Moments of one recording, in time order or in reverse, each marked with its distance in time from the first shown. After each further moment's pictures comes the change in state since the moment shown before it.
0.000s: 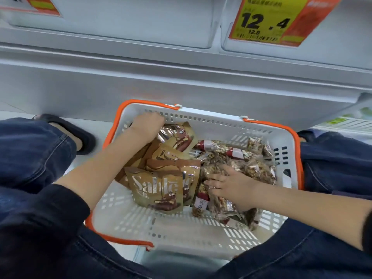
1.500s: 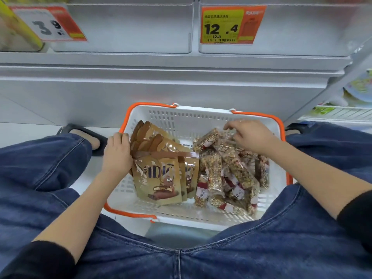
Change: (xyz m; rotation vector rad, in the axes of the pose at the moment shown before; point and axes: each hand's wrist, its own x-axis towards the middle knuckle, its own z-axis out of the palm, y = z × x) left_hand -0.132 -0.002 0.054 -0.252 0.325 -0.417; right_hand -0.068 0.051 -0.008 0.653 0.844 0.574
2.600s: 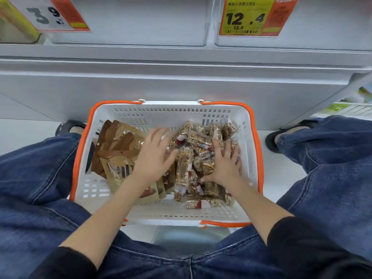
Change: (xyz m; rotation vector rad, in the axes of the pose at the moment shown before) left_hand -0.001 0.052 -0.007 -0.401 0.009 0.327; right_hand 0.006 -0.091 0.117 0.299 -0.257 0.525
